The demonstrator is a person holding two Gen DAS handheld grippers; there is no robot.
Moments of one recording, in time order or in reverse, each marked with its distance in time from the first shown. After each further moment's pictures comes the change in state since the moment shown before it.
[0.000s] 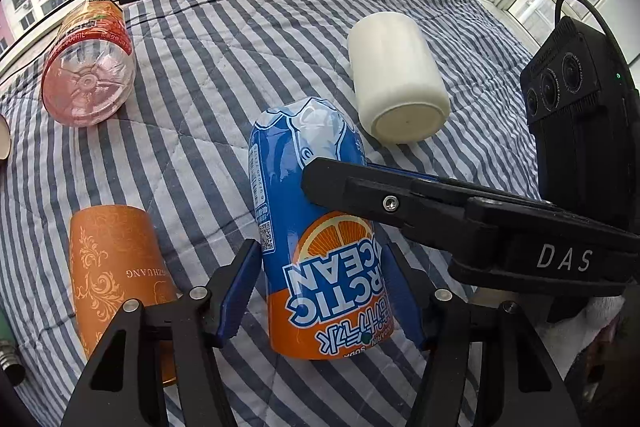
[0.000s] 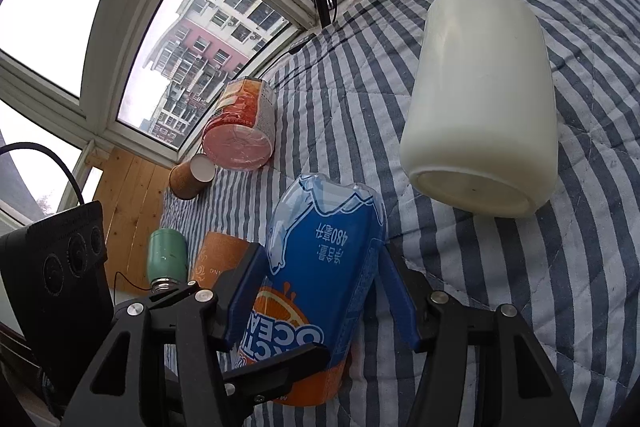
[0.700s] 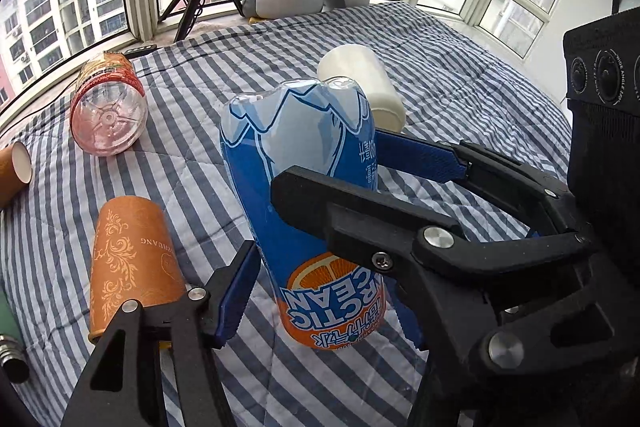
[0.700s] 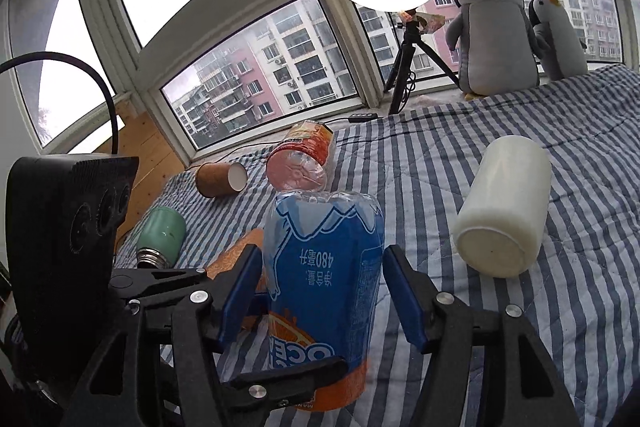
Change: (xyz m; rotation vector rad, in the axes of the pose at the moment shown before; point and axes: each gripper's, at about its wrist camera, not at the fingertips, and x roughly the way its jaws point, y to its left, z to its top) left arm -0.038 -0.018 -0.050 0.124 -0.200 0.031; right arm -0.034 0.075 -0.055 -0.460 -0.297 -0.099
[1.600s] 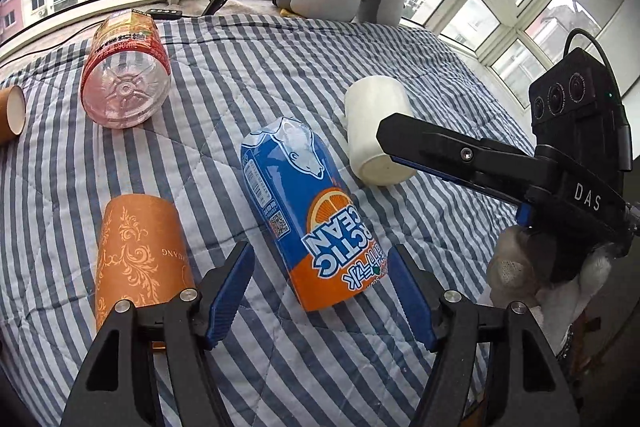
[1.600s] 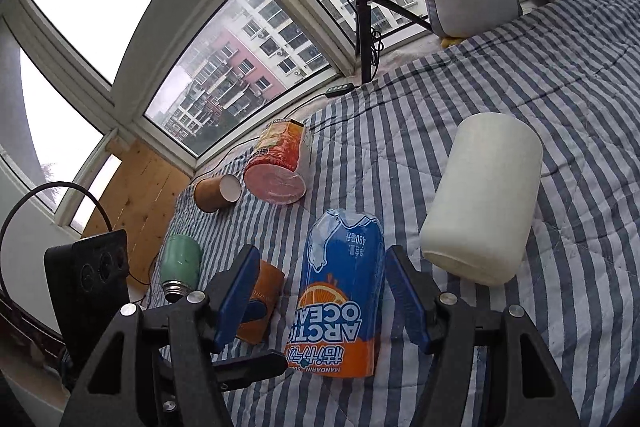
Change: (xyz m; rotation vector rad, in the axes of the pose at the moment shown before) left arm -0.001 0.041 0.033 -0.245 0.023 -0.117; right arm 0.027 -0.067 0.053 0.285 0.204 0.116
